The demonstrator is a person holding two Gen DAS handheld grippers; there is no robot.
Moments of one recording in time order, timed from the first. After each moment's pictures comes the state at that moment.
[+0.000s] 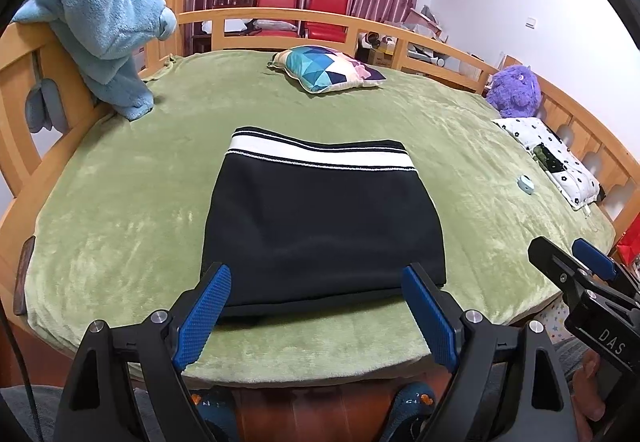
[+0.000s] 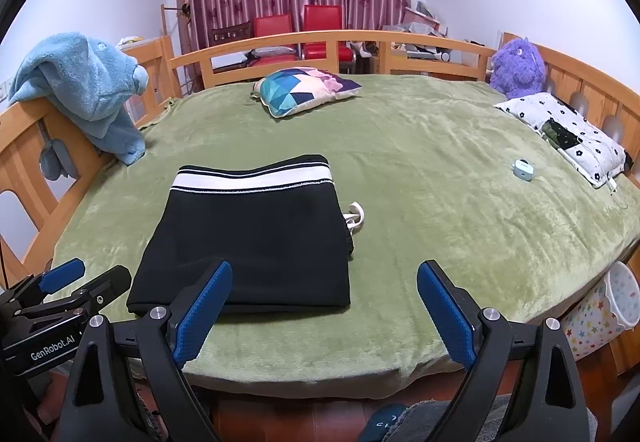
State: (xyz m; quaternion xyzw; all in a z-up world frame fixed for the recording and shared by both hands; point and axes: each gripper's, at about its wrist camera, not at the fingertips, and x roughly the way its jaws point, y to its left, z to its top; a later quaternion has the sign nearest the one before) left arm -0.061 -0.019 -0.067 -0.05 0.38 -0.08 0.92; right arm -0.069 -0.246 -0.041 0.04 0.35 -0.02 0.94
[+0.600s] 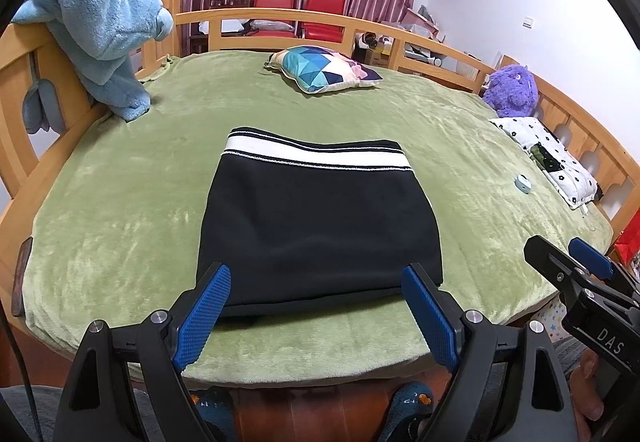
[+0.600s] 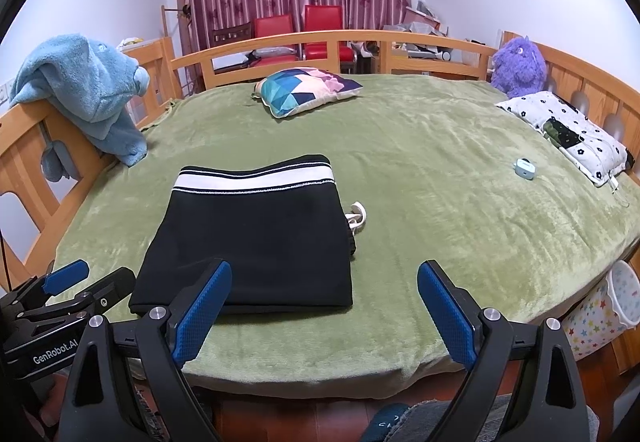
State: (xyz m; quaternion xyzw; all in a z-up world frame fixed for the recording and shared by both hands) left arm -0.061 -0.022 -0.066 -0.05 0.38 -0.08 0.92; right arm -0.069 -0.247 -0.042 0.04 0.35 -0.01 0.94
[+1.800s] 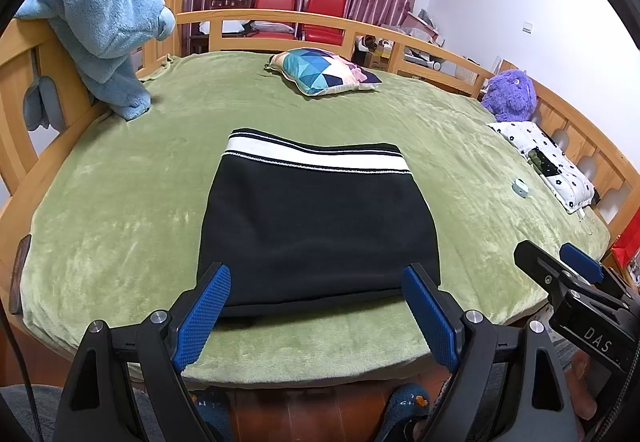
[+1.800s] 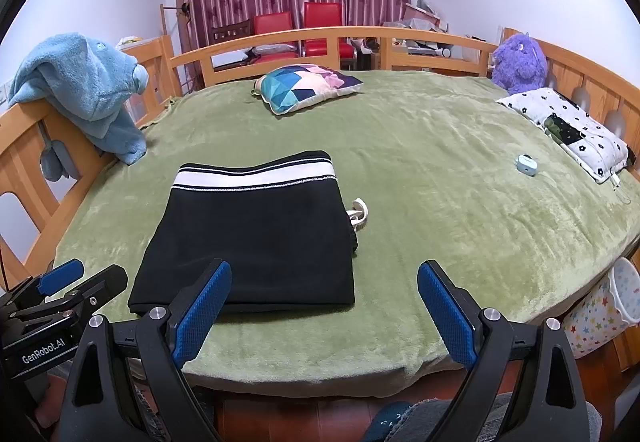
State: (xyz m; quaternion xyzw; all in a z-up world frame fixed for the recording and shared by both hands) left arm -0.062 -0.021 -0.064 -0.05 0.38 -0.09 0.92; right arm -0.064 -0.248 -0.050 0.04 0.35 -0.01 0.94
